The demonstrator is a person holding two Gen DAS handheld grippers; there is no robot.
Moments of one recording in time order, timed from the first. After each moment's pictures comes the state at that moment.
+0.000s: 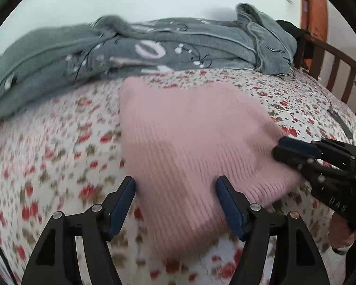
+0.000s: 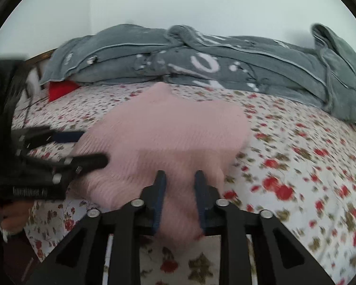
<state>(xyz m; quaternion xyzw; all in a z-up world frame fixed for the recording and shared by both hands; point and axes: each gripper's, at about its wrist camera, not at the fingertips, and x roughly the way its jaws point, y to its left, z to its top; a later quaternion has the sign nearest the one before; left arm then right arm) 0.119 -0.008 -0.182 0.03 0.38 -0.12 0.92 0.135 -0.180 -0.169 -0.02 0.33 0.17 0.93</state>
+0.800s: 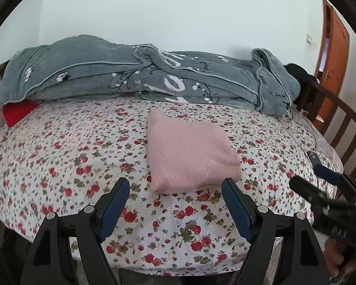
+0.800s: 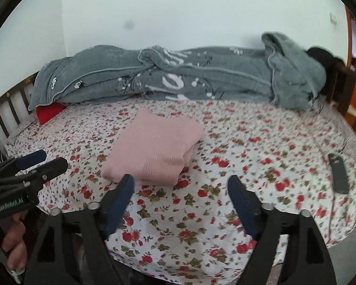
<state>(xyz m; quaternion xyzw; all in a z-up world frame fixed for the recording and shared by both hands) -0.016 -0.004 -0.061 -0.04 0.34 -0.04 0.94 0.006 -0.203 -0.041 -0.01 0.33 0.08 0.94</state>
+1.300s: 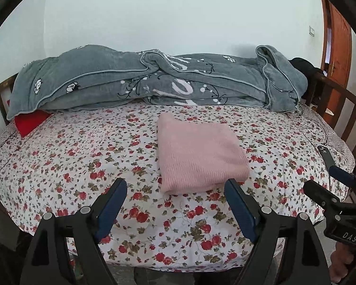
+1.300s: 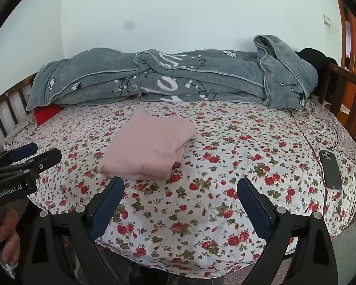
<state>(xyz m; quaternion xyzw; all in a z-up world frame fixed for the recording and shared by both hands) -0.026 -0.016 -0.055 0.00 0.33 -0.01 0.94 -0.007 -0.217 -0.041 0.00 0.33 0.07 0.94</state>
